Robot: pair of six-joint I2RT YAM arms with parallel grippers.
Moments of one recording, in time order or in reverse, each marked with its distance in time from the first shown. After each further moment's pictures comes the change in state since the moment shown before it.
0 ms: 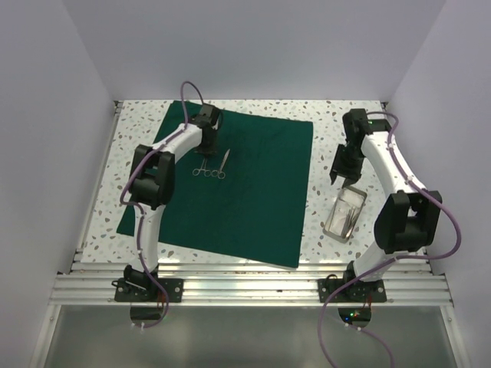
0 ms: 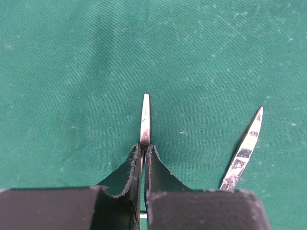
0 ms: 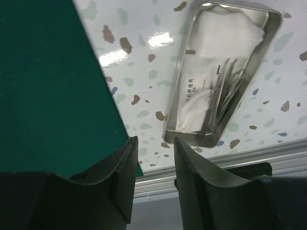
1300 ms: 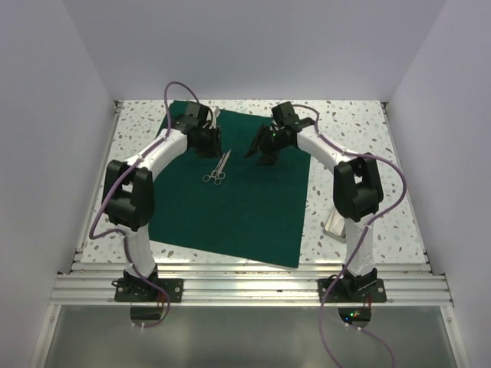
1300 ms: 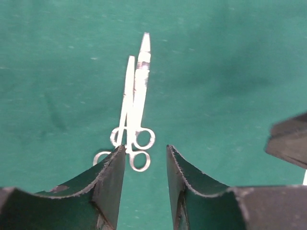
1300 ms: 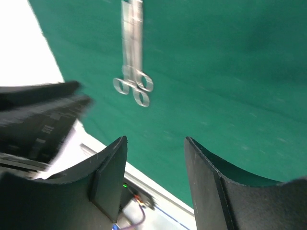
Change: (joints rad) left arm -0.003 -0.353 -0.270 0.046 0.367 -0.061; right arm 0.378 0.441 0.278 0.612 -0.486 0.429
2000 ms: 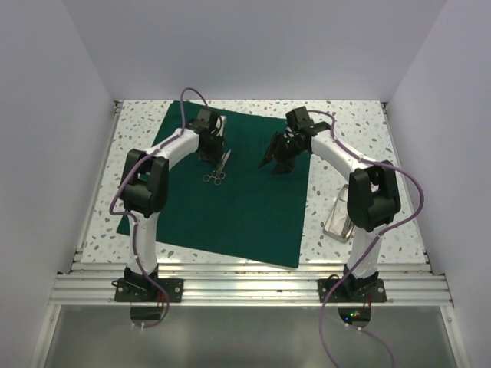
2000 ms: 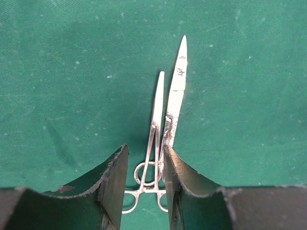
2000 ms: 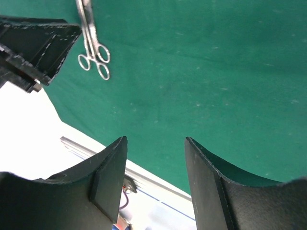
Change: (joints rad) left arm -0.015 0.204 0.092 -0.006 -0.113 0.094; right arm -0.052 -0.163 -0.183 -0.104 0.029 -0.086
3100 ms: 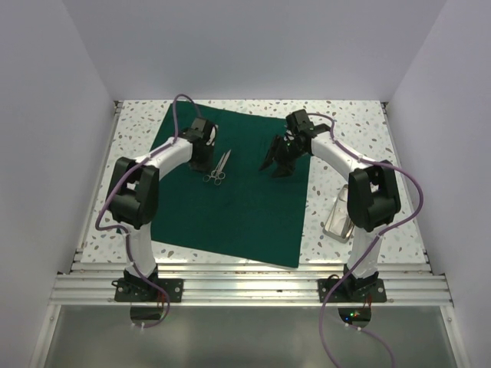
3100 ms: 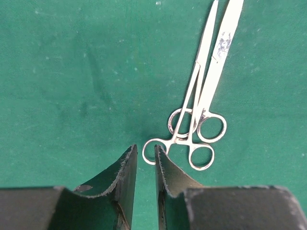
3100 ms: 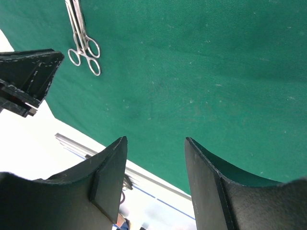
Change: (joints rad) left arm -0.006 -0.167 -0.209 -0.005 -0.137 -0.002; right arm -0.006 0.000 -0.032 0.000 -0.011 -0.019
